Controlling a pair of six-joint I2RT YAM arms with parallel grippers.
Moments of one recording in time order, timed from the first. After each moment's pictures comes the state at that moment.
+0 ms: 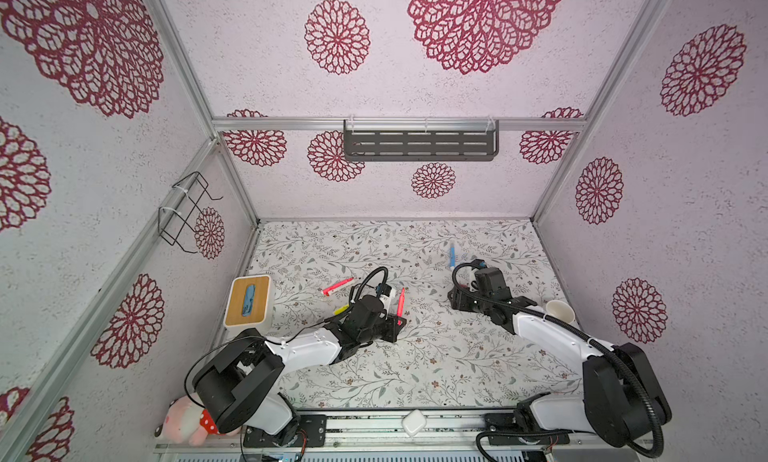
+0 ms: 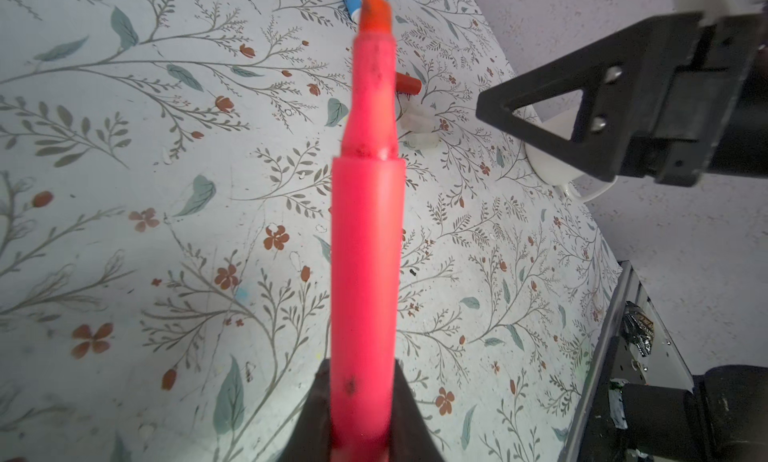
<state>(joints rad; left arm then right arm) -0.78 1.49 0.60 0.28 0.15 -0.57 0.37 1.36 0.74 -0.24 -0.02 0.43</state>
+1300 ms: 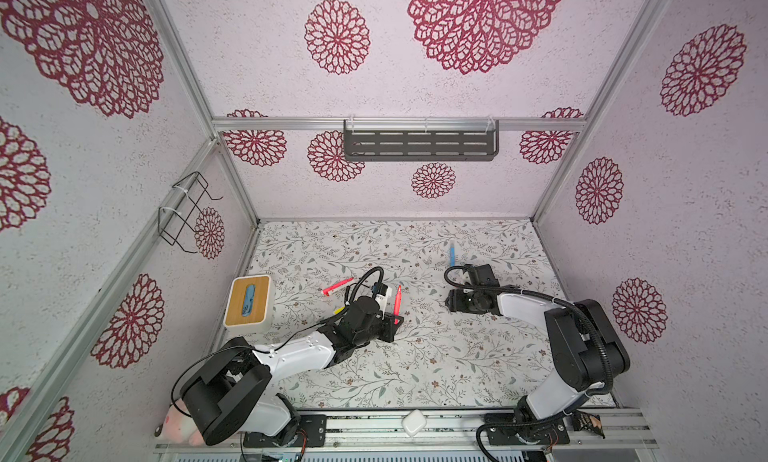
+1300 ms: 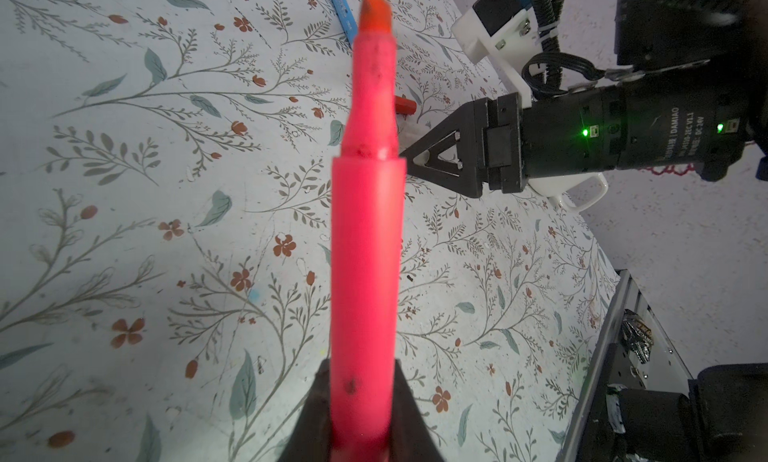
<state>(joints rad) -0.78 1.42 0.59 0.26 0.11 -0.57 0.32 1.65 0.83 -0.20 -0.15 0.34</state>
